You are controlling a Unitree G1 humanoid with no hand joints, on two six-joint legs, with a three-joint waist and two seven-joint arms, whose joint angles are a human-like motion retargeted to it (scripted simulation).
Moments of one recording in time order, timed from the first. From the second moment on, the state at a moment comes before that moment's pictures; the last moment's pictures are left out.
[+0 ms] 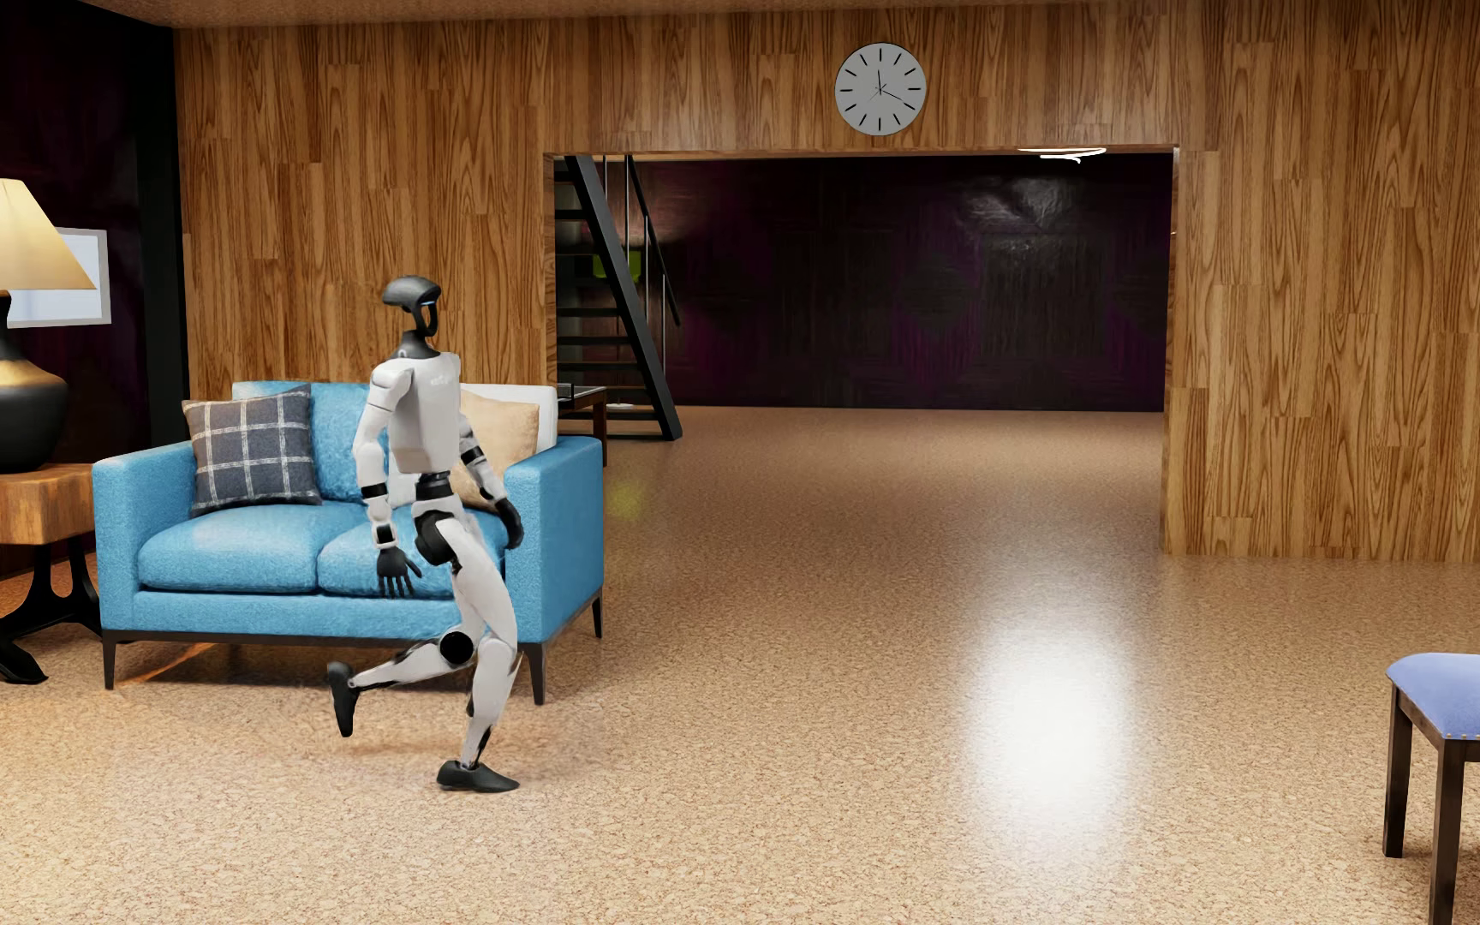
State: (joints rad) body 0.10 -0.32 -0.27 0.01 0.03 0.05 0.00 0.00 0.10 1.29 0.77 0.13 0.32 0.16 -0.14 0.37 -0.34 0.00 0.00 -0.56 0.50 0.80 1.02 0.00 0.00 0.00 0.00 0.00 0.00
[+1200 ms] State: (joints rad) body -0.53 0.27 0.03 0.03 -0.23 0.02 0.00 0.00 0.09 0.57 0.56 0.37 0.30 -0.09 -0.31 0.38 -0.41 0.00 0.00 -0.73 0.34 0.91 0.75 0.00 0.00 0.00 0.00 0.00 0.00
